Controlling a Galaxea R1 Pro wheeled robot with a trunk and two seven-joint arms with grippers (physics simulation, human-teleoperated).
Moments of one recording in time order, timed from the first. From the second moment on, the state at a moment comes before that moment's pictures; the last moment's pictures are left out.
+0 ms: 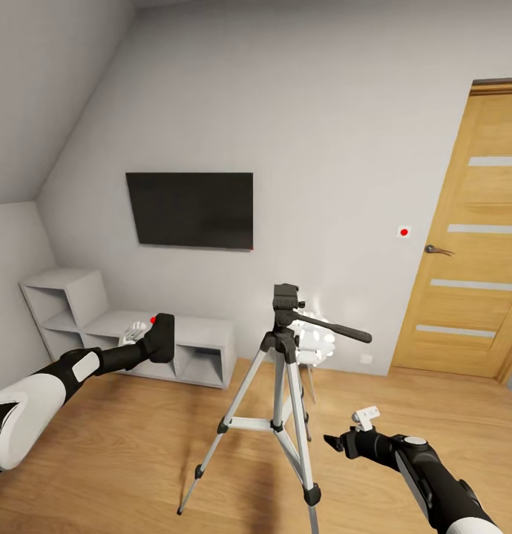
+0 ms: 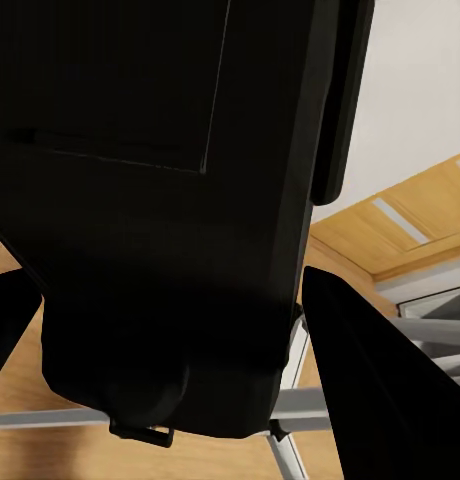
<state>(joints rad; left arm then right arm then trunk) -1.11 0.30 0.07 -0.02 0.38 0.44 -0.66 -0.46 -0.14 -0.09 -0.72 0.12 0.30 0.64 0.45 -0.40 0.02</state>
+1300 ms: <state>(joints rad) -1.11 0.29 0.07 -0.03 0.38 0.44 -0.66 -0.47 -0.09 -0.05 -0.74 0.12 0.27 0.75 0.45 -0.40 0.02</state>
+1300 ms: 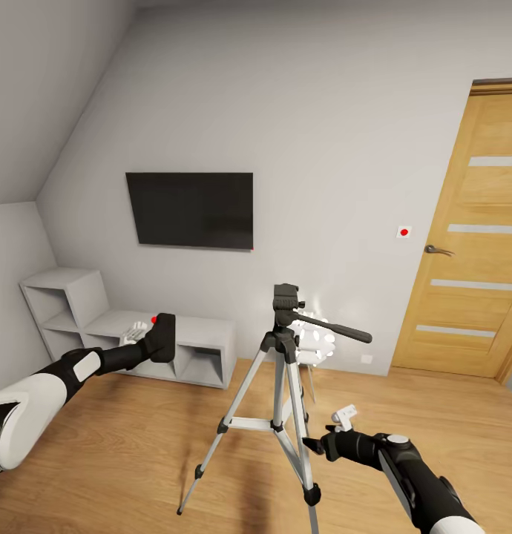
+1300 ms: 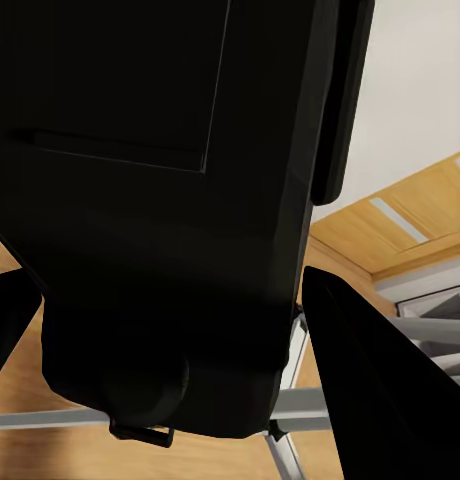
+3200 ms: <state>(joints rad) -1.11 0.29 0.07 -0.03 0.38 0.44 -0.66 -0.47 -0.03 -0.01 -0.72 0.12 0.25 0.66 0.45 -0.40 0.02</state>
